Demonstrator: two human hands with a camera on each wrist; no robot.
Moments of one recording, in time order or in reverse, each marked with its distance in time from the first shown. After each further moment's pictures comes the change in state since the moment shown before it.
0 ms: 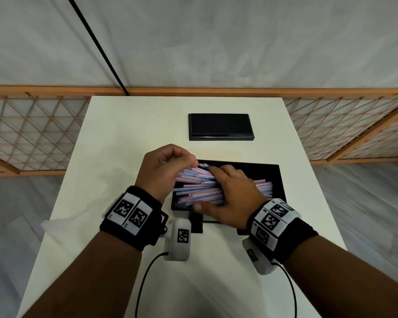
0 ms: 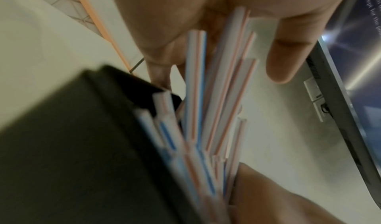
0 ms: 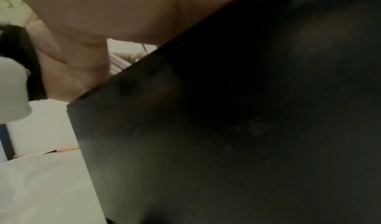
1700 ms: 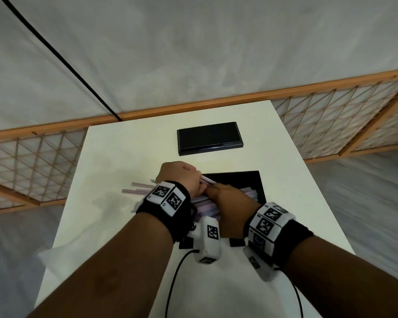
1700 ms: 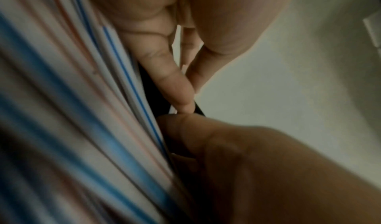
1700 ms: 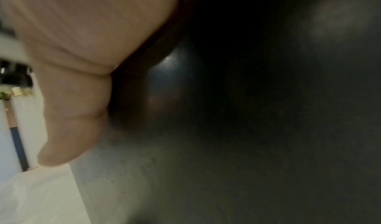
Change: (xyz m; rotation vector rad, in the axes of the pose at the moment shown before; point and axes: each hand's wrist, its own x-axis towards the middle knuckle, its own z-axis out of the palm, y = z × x) left_hand 0.031 0.004 0.095 0.253 0.178 -0.415; right_hand 0.010 0.046 0.004 0.106 -0.170 -0.137
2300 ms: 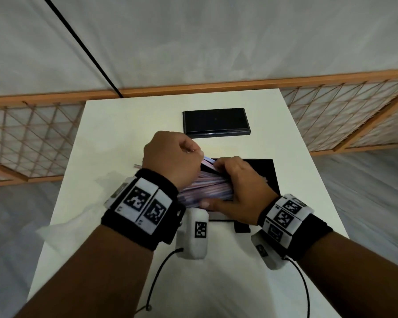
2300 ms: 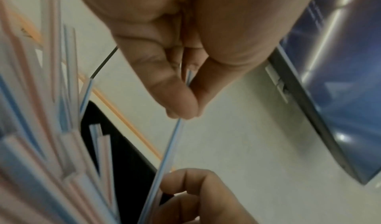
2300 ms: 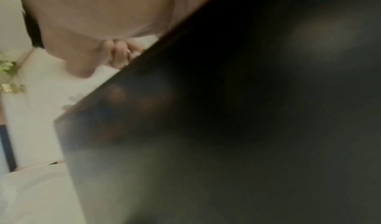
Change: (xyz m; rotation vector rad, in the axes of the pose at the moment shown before) left_hand -0.022 0.004 -0.062 0.241 0.031 0.386; right_hand -0.020 -0.018 -0.011 0.123 0.308 -0.005
